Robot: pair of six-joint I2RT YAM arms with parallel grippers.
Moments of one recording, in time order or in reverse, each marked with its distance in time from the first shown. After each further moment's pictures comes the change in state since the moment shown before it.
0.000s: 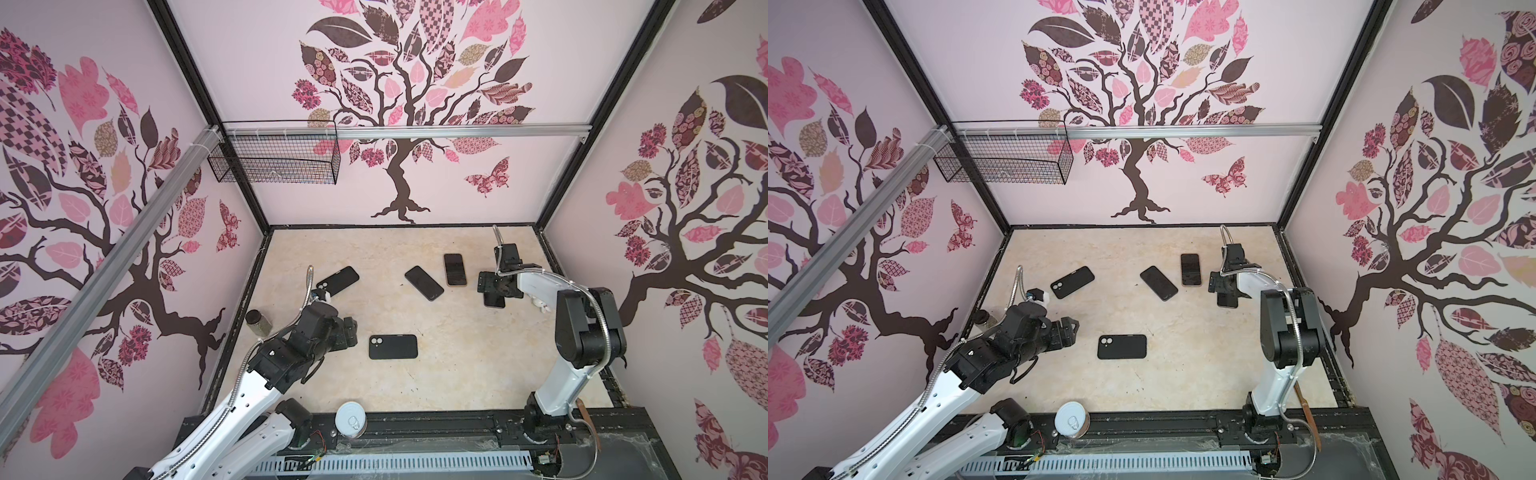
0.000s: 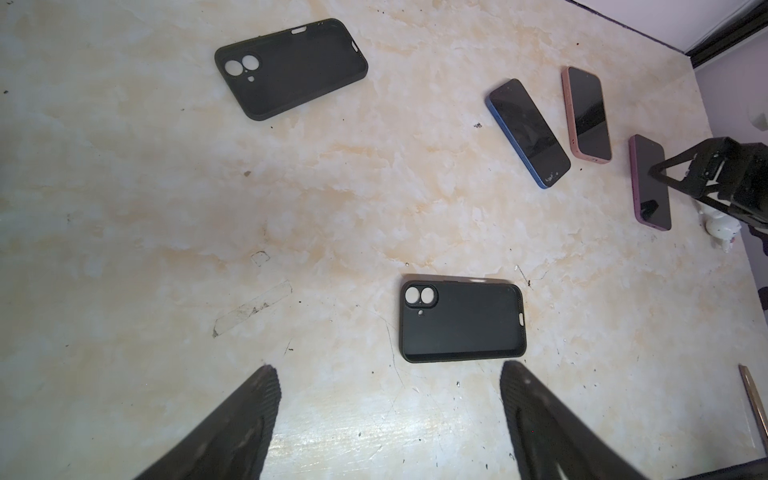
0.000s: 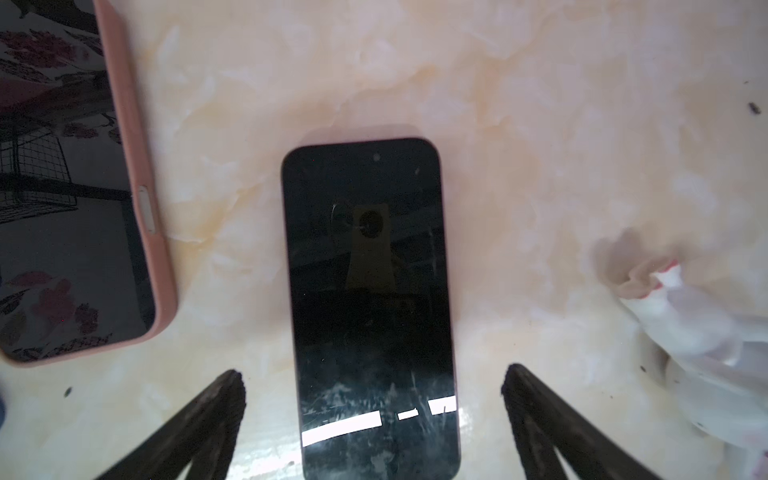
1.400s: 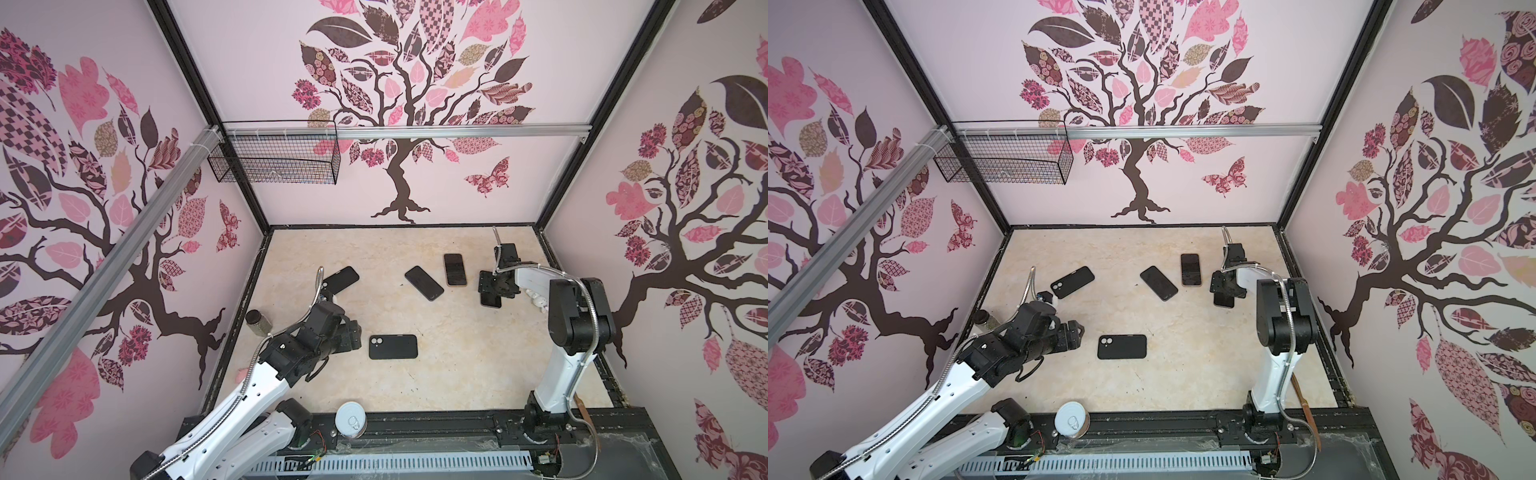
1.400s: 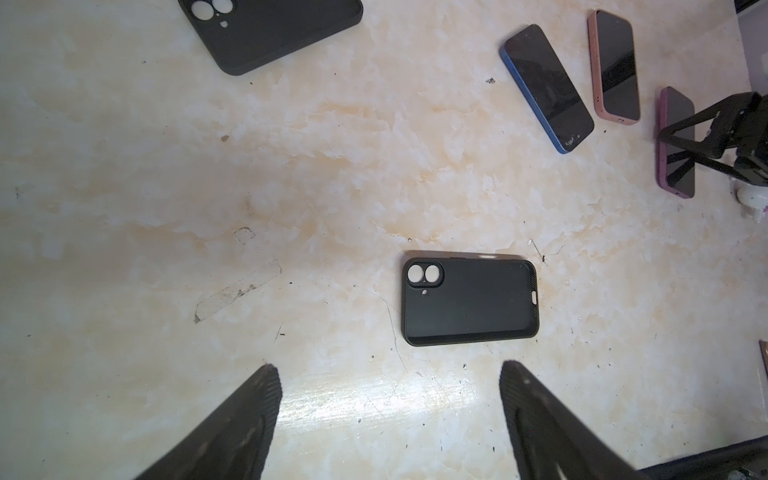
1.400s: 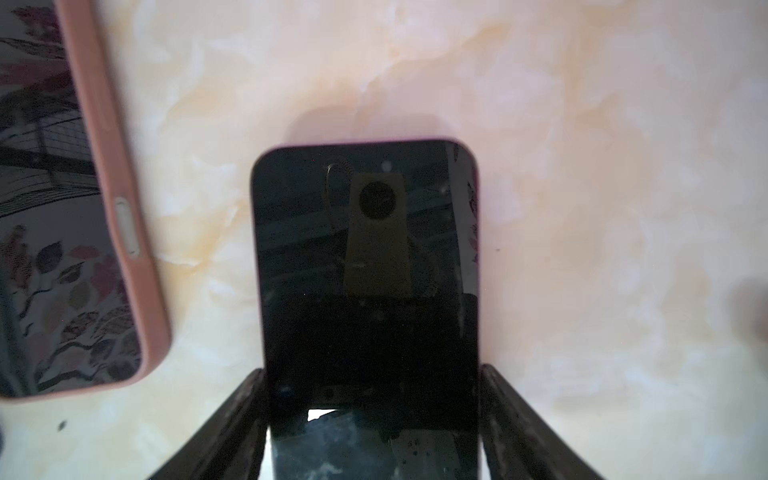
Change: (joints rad) left arm 0.000 0.075 -0.025 0.017 0.058 0.000; right arm -0.021 0.092 0.051 -0.002 -0.154 0.007
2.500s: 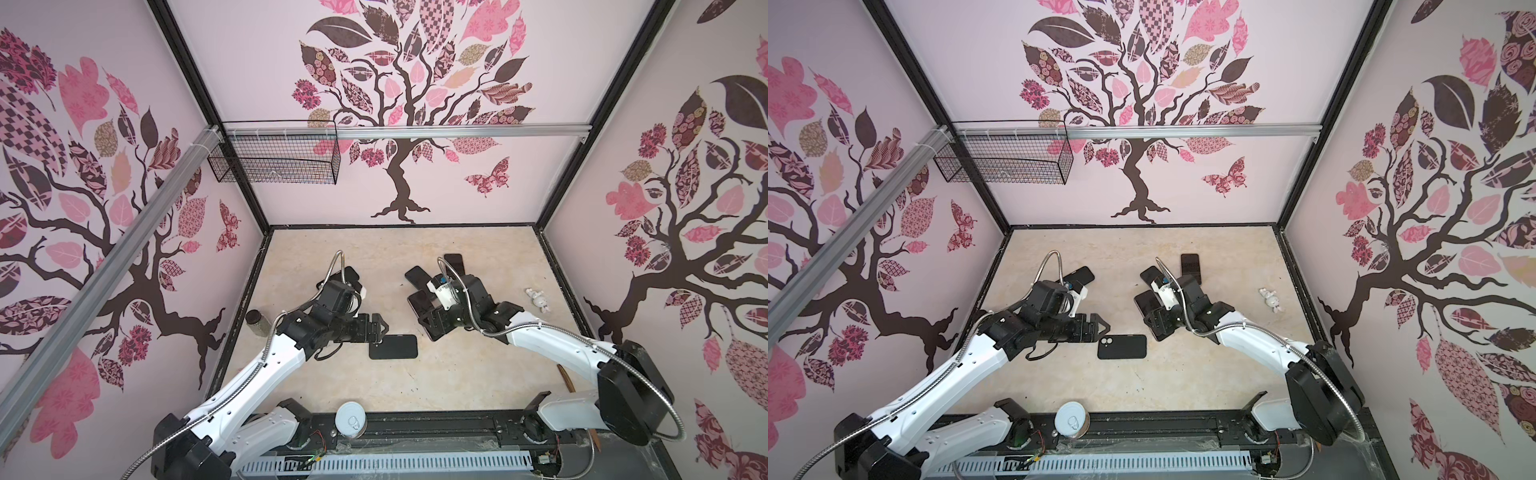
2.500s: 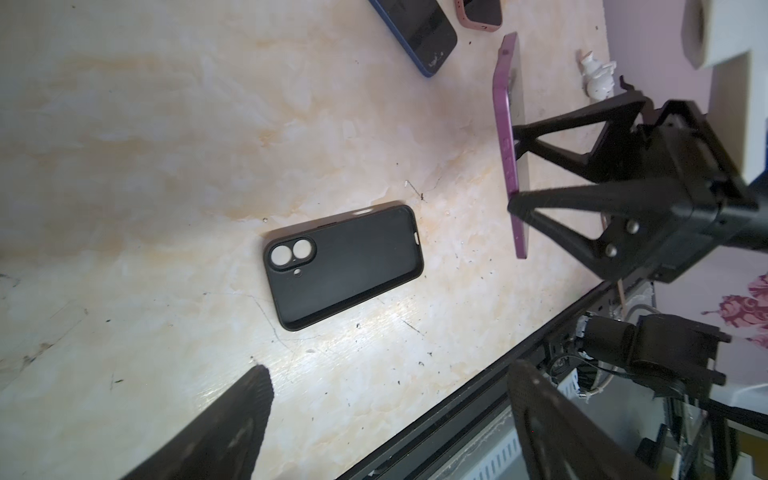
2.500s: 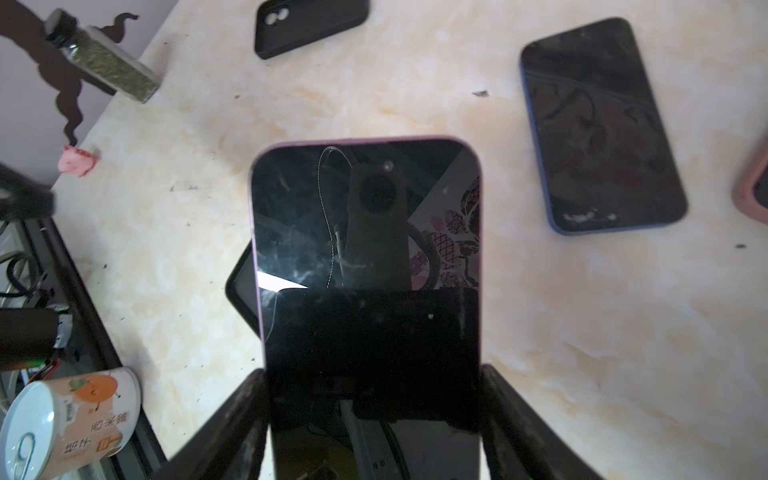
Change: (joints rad) left arm 0.060 0.218 0.140 0.066 0.447 0.135; right arm 0.598 -0.560 -0.381 0.204 -0.260 -0.065
